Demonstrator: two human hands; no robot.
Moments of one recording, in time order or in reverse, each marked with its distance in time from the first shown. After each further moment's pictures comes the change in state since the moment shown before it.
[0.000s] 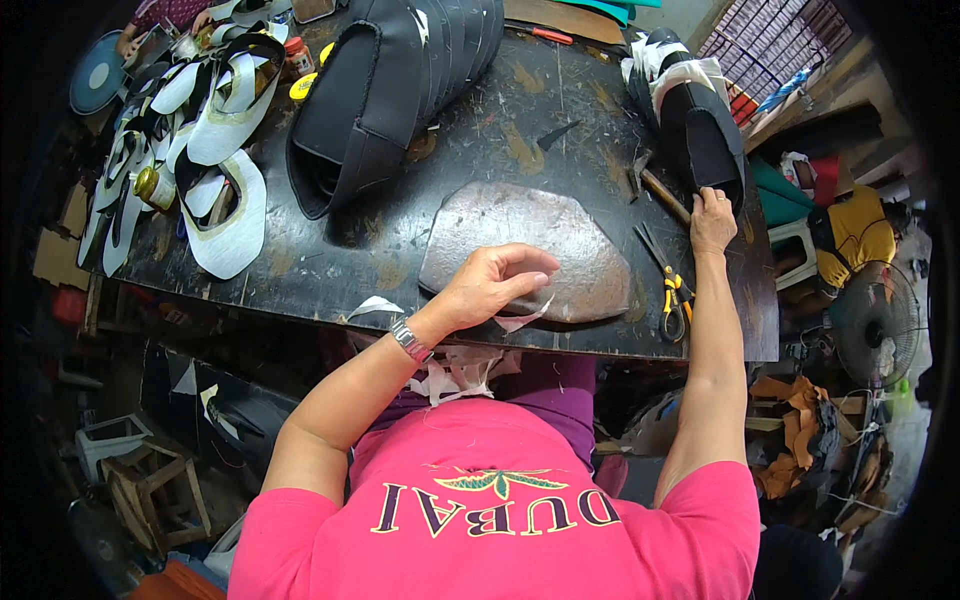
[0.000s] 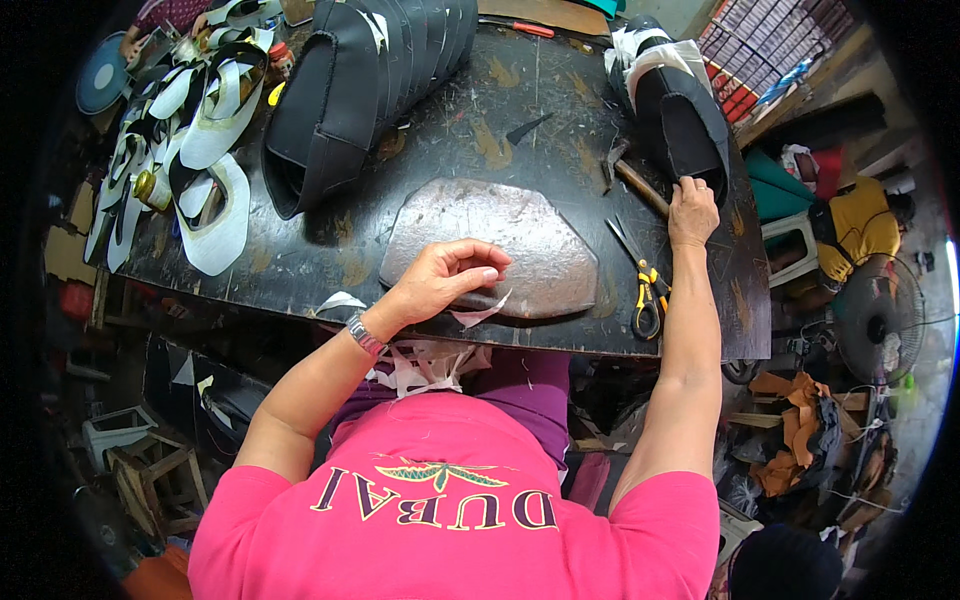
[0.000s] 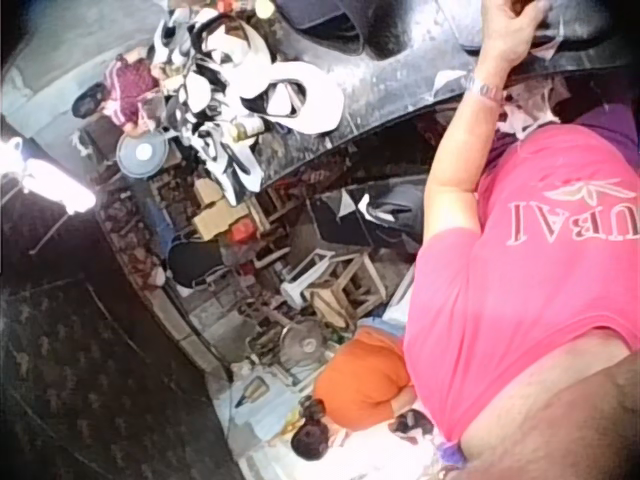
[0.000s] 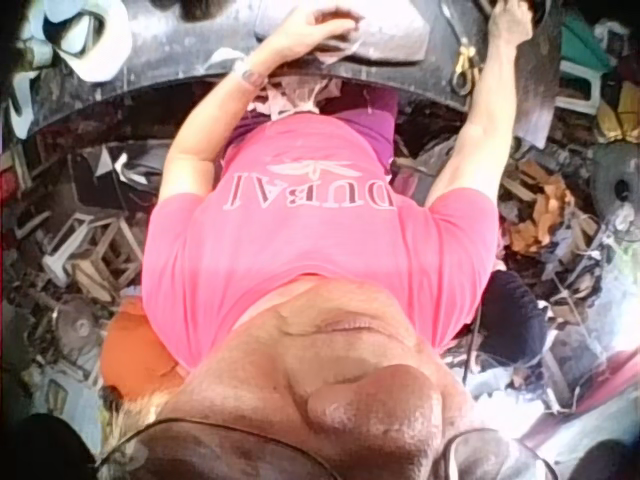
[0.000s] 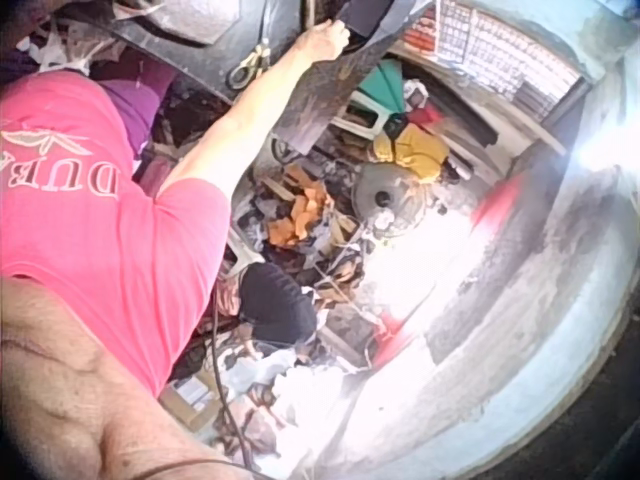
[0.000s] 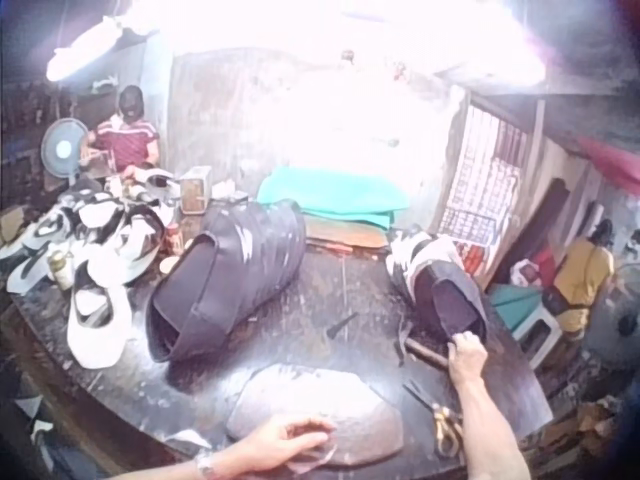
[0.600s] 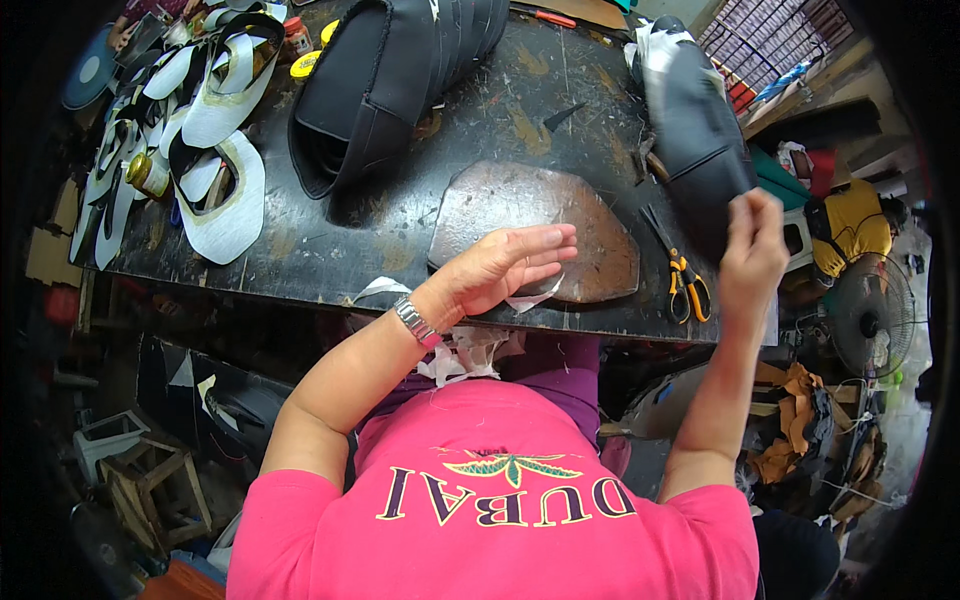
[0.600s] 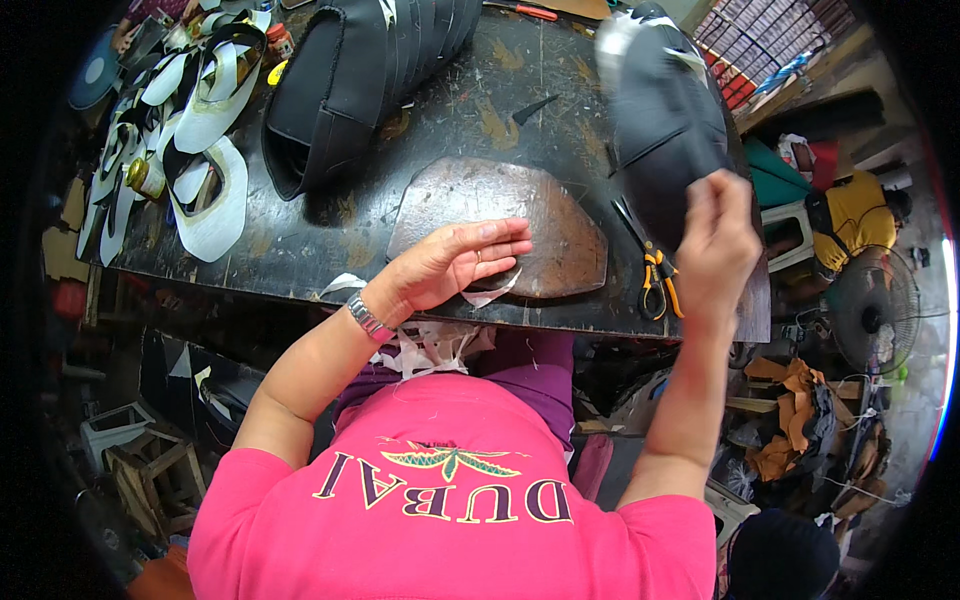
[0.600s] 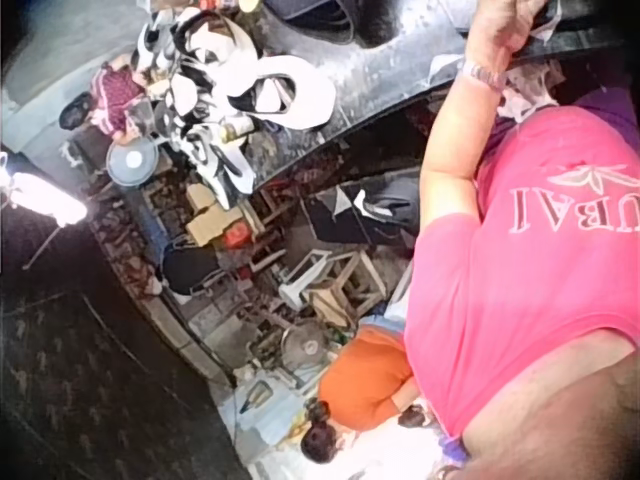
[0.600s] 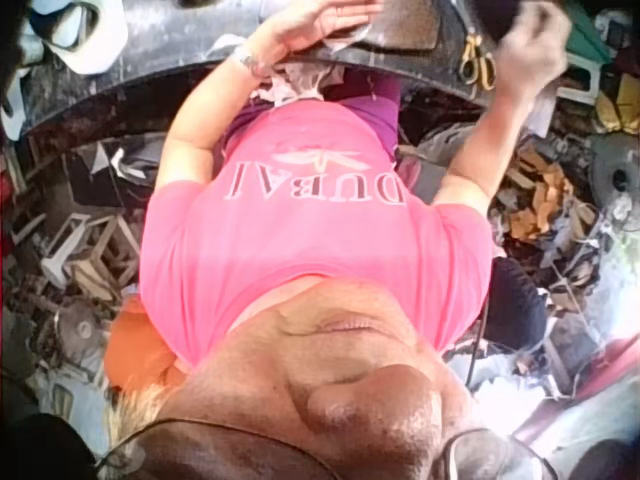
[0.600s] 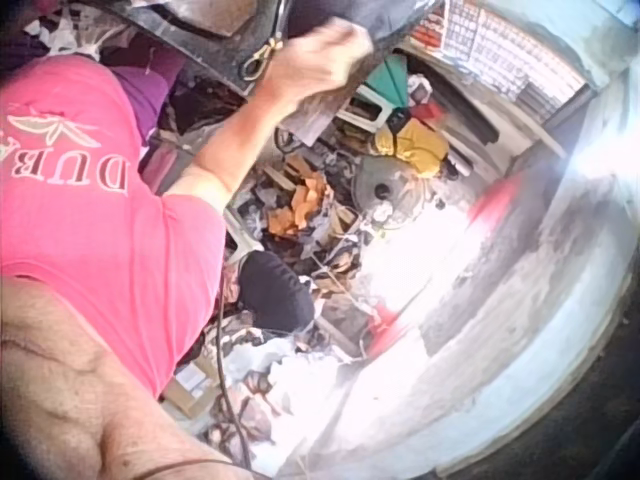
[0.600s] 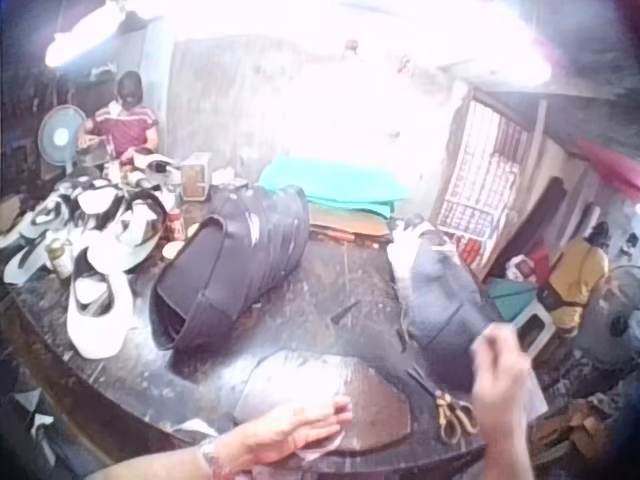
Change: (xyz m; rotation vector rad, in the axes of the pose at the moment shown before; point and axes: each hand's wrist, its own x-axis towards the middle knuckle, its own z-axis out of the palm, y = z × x) left_hand -0.003 0.014 0.000 -0.647 -0.093 -0.209; right_hand -0.011 -0.099 -0.236 0.673 0.017 0.144
